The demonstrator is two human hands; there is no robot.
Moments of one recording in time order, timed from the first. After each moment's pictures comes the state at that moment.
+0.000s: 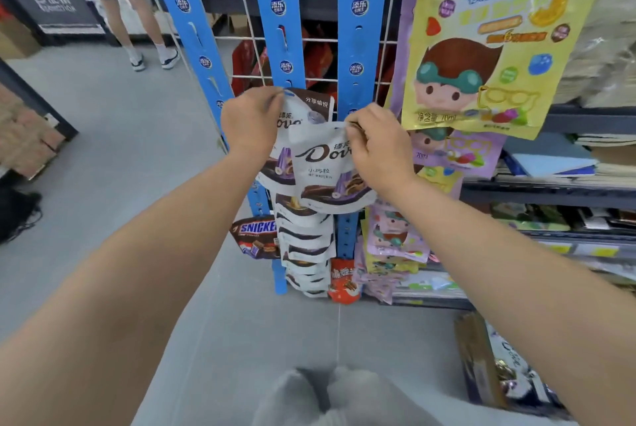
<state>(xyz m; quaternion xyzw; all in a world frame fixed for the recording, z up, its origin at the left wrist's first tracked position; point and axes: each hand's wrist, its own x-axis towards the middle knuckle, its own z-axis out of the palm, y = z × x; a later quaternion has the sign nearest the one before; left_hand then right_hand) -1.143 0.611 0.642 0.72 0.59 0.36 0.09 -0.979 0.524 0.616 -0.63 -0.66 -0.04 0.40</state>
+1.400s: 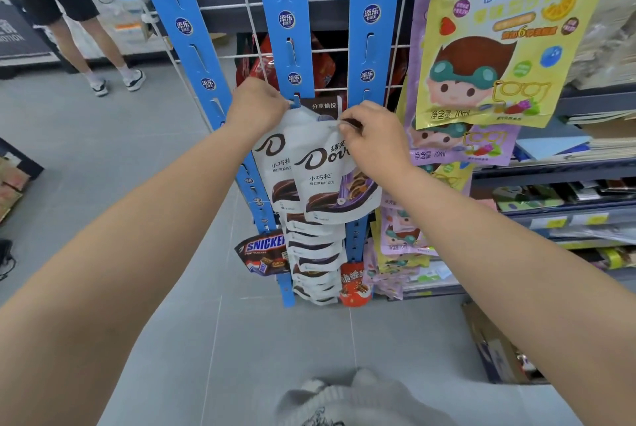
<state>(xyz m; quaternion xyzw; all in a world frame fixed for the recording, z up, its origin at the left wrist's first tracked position) -1.147 0.665 0.679 0.73 0.58 0.22 0.28 -1.015 0.546 0.639 -0.73 -0.57 0.06 0.39</state>
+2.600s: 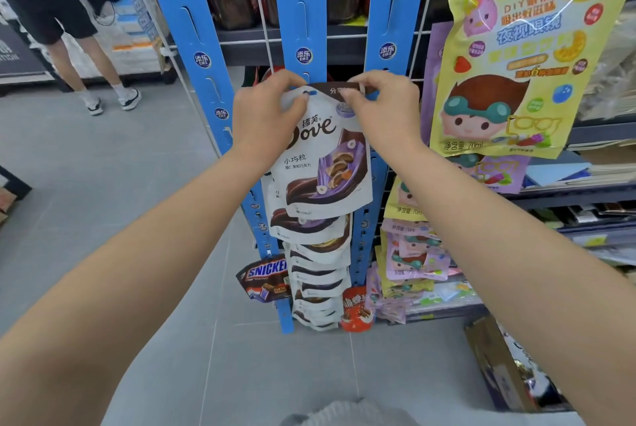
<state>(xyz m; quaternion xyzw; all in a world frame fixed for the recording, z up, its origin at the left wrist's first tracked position) -1.160 0.649 0.699 0.80 0.41 0.40 0.15 -1.021 0.582 0.701 -0.72 -0.47 0.04 0.50</state>
